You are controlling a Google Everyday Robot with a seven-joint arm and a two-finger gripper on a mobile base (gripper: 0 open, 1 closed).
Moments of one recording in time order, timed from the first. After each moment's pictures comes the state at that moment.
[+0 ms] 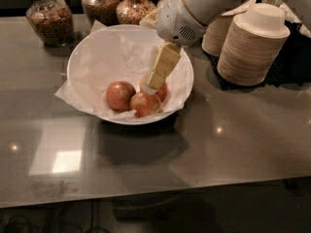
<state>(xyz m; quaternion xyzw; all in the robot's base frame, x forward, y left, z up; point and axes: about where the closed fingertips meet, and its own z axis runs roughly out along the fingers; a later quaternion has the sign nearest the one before) 0.541 0.017 0.971 -0.71 0.61 0.15 0.32</state>
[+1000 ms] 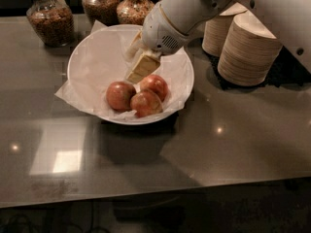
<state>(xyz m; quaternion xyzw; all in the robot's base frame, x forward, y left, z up) 0.552 0.044 0.940 -0.71 0.62 0.17 0.29</state>
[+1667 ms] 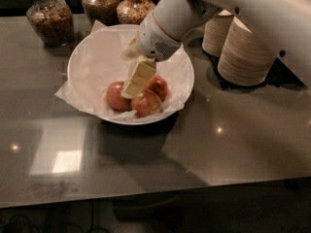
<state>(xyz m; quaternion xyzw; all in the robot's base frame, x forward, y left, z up) 0.552 0.055 0.921 -0.71 0.62 0.19 0.27</state>
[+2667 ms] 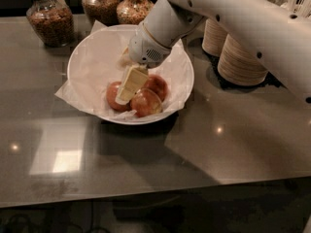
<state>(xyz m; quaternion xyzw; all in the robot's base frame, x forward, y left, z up) 0.554 0.072 0.896 -0.72 0.62 0.21 0.24</state>
